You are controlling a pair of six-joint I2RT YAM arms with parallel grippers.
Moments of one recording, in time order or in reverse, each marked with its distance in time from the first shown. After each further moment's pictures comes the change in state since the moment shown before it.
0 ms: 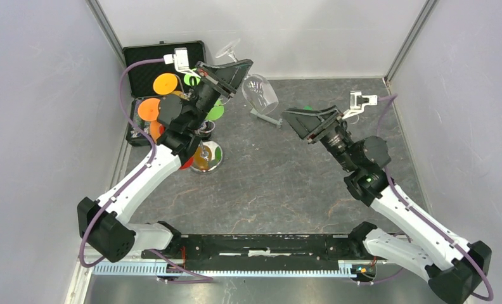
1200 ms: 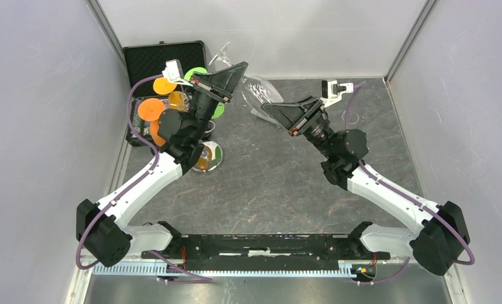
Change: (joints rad) left arm -0.048 -0.040 -0.103 0.159 -0.152 -0.304; right arm 0.050 0.306 0.058 0.475 -0.164 0.239
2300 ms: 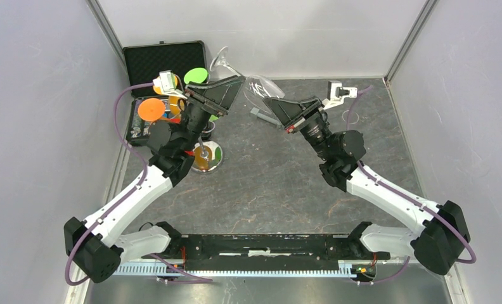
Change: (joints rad) left arm -0.011 -0.141 -0.095 -0.067 0.016 0.107; right arm 0.032 0.009 0.002 -0.009 0.154 -0.161
